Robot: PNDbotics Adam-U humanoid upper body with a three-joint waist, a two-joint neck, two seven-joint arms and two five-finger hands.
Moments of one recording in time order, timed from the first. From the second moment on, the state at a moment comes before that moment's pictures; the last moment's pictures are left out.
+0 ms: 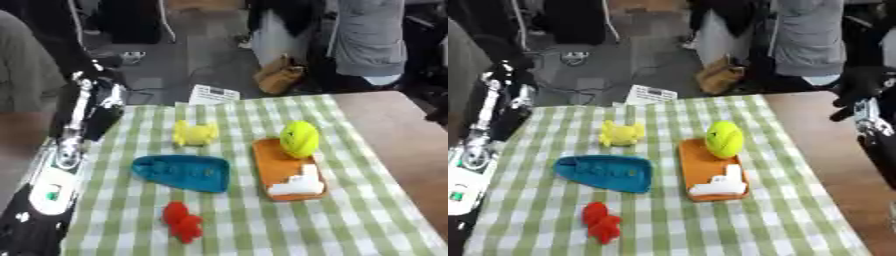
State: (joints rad) left arm -0.49 0.31 0.12 -1.55 -0.50 -0.22 0.13; right arm -0.21 -0.40 -0.03 -1.98 0.17 -0.09 -0.11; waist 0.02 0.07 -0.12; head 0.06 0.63
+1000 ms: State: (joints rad) left arm -0.31 0.28 0.23 -1.75 -0.19 -0.12 0.08; right arm -0.21 -0.41 -0.03 -1.98 0.17 -0.09 -0.11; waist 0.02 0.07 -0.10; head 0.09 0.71
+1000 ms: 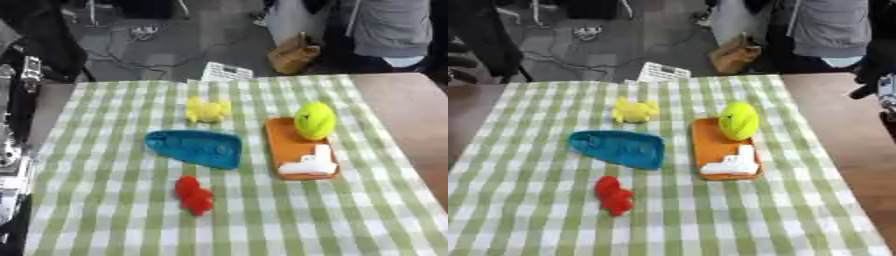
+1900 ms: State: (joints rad) left arm -0.30 0.26 0.22 -1.77 -0.18 -0.11 0.06; right arm -0.21 -0.41 -0.03 -1.98 0.17 -0.09 -0.11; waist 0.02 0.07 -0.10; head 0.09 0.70
